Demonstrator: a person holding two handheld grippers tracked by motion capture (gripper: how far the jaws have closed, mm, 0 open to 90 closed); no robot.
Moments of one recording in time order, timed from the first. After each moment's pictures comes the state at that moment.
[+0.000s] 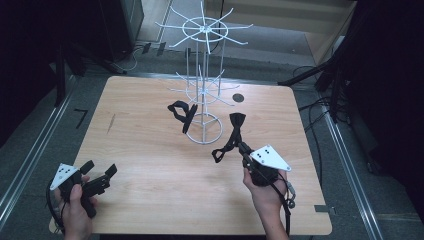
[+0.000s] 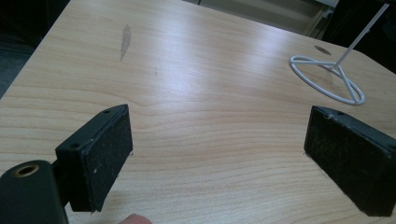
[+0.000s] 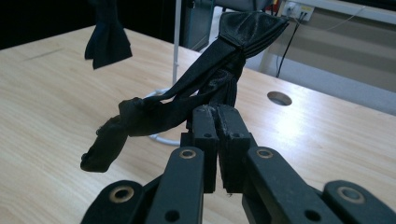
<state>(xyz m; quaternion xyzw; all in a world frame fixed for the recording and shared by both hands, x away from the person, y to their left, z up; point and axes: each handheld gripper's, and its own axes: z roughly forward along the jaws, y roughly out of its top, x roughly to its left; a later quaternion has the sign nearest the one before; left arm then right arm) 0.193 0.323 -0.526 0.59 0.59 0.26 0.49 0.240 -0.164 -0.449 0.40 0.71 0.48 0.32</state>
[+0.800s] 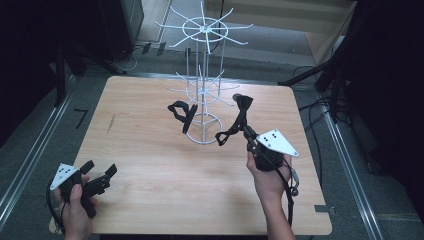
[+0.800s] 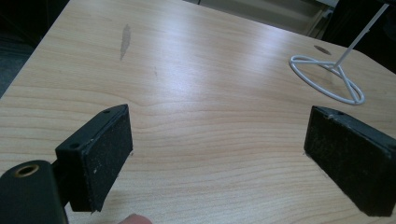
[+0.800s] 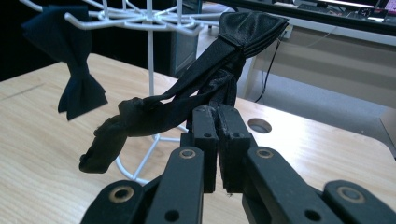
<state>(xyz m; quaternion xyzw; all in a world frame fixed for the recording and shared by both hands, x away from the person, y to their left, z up) 0.193 0.323 -0.526 0.59 0.59 0.26 0.49 0.263 -0.168 -0.418 0.42 0.68 0.50 0.34</state>
